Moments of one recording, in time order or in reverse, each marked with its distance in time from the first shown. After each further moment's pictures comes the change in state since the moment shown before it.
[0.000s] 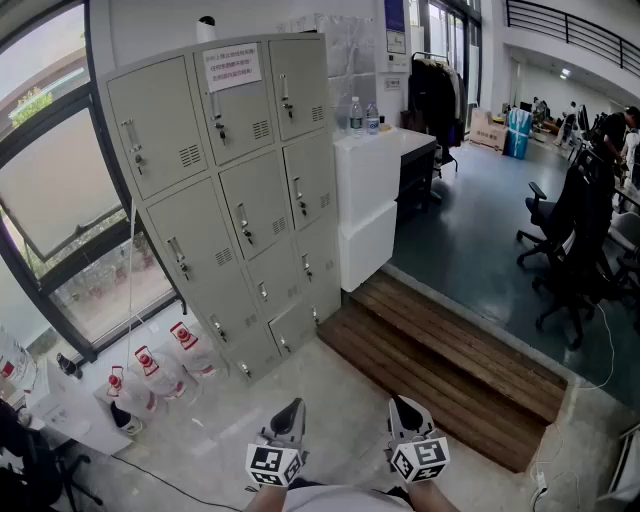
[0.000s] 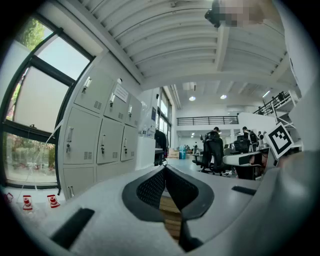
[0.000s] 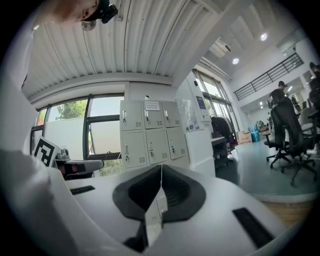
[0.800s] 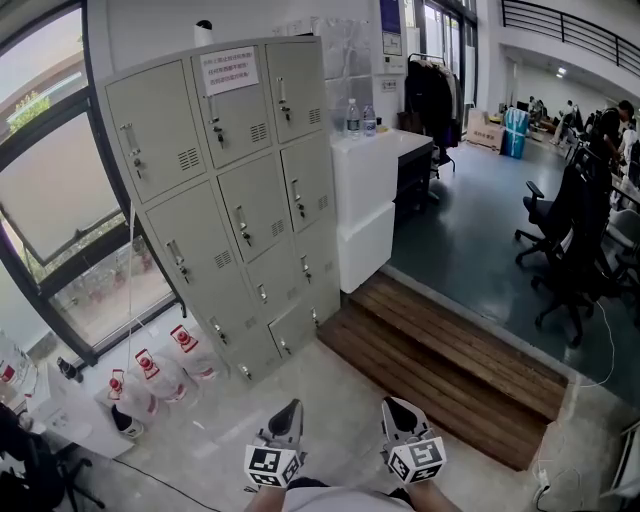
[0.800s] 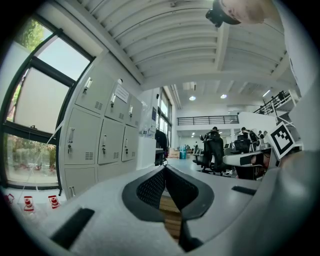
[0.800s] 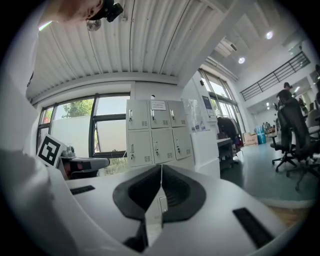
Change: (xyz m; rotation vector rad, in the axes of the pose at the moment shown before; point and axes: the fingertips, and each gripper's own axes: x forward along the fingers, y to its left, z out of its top) left arm -0.009 0.005 -0.001 0.006 0.003 0.008; right arm 0.001 0.022 -0.002 -0.031 0.003 0.065
